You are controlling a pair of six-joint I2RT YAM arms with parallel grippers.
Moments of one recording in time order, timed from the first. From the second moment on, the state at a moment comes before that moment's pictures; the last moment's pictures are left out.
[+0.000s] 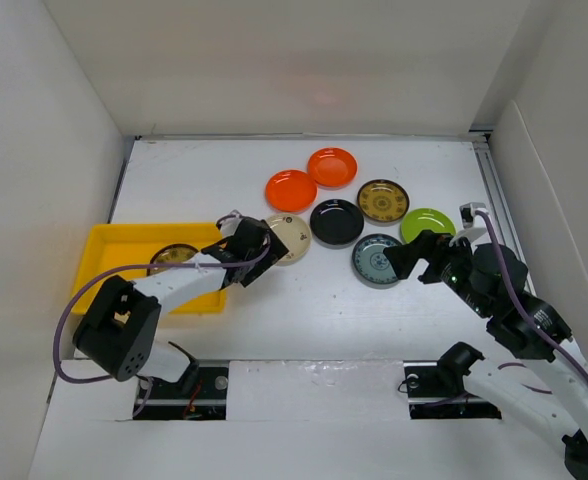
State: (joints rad) left arm -0.60 1.40 0.74 -0.23 -0.19 -1.13; right arm 0.66 0.56 0.88 -0.59 0.18 0.55
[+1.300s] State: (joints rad) left arm -0.60 1.55 0.94 -0.37 -0.45 -1.42; right arm 0.66 0.51 0.87 -0.56 0.15 0.54
